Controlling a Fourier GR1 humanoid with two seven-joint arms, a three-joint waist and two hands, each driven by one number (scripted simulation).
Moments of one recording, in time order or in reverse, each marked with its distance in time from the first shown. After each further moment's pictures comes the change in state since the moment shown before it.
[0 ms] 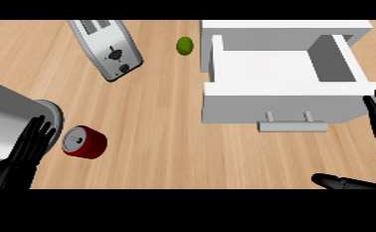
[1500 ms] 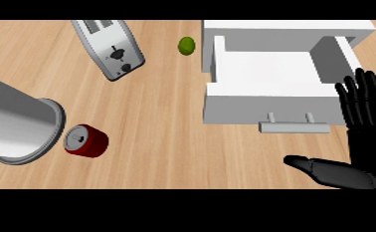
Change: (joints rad) left arm 0.057 0.218 0.064 -0.370 0.410 0.099 0.245; right arm -0.091 0.011 0.125 0.065 0.080 -0.107 0.023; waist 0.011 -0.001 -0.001
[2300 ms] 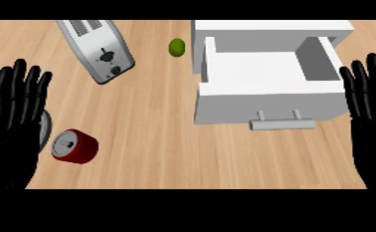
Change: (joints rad) left arm -0.280 -0.219 -0.346 -0.008 -0.487 0.260 -0.194; right arm -0.072 -0.026 0.033 -0.038 -0.007 0.057 -0.170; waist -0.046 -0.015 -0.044
